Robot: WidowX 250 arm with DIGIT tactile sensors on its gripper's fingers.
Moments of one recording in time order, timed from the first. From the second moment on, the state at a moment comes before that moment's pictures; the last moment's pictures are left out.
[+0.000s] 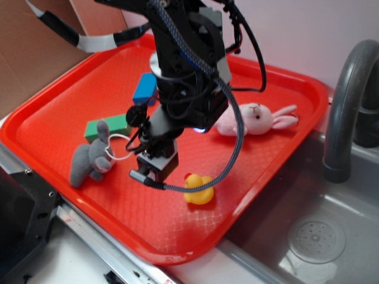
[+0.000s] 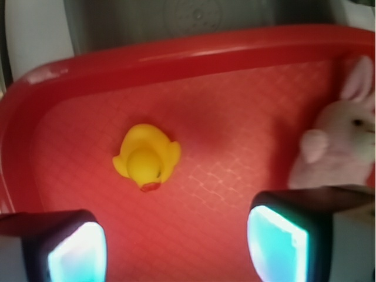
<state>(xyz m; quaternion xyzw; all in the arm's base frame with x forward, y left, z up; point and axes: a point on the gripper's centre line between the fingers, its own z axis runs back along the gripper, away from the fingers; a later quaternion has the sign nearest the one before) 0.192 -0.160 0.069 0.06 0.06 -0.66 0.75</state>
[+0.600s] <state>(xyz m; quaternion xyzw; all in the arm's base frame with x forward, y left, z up) 0.184 -0.170 0.033 0.10 0.05 -0.68 0.73</state>
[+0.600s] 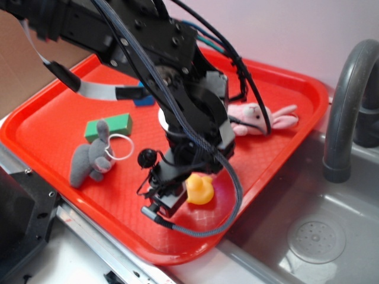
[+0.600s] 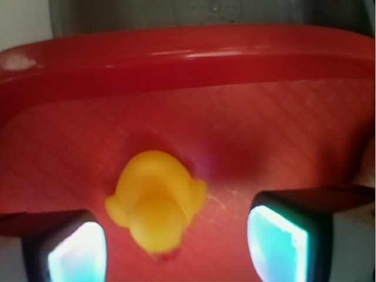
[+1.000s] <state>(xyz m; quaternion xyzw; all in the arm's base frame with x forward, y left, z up) 0.190 -0.172 0.018 0.07 0.07 -0.68 0.73</state>
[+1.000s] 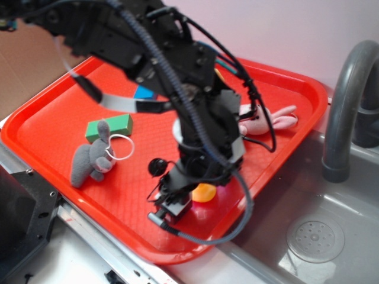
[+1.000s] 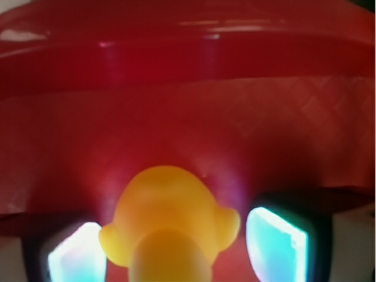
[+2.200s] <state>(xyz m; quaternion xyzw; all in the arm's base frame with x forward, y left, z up) 0.196 -0.038 0.183 0.08 0.06 -0.17 0.98</state>
